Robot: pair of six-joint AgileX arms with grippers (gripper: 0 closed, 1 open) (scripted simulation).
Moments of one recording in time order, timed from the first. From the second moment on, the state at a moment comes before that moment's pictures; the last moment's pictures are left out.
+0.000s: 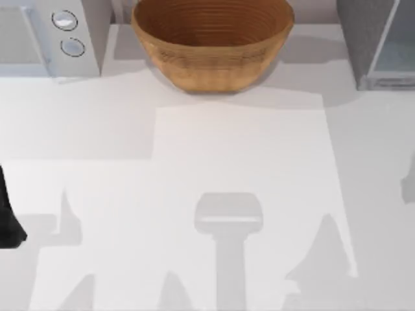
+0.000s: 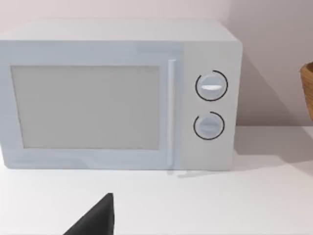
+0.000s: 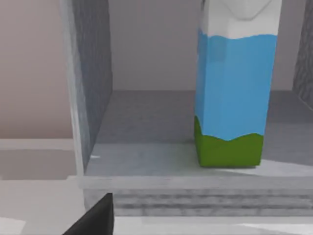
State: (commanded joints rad) left arm 0.00 0.00 0.00 0.00 0.00 0.00; right arm -0.32 1.08 0.11 0.97 -0.30 0.01
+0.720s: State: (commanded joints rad) left arm 0.00 0.00 0.00 0.00 0.00 0.00; right arm -0.53 1.79 0.18 1.61 -0.51 0.02
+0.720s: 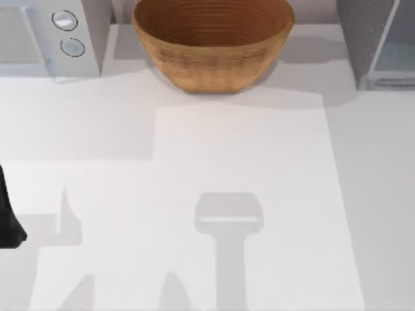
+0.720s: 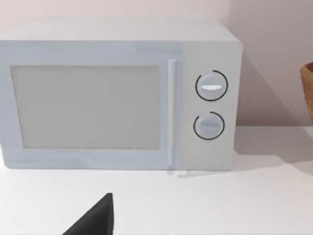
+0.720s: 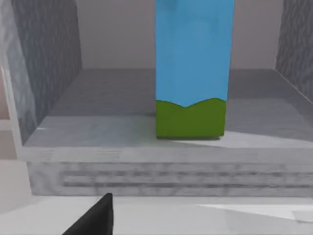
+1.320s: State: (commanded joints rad) left arm 0.00 0.00 0.00 0.00 0.00 0.00; right arm -0.49 1.86 0.29 1.56 -0.47 0.01
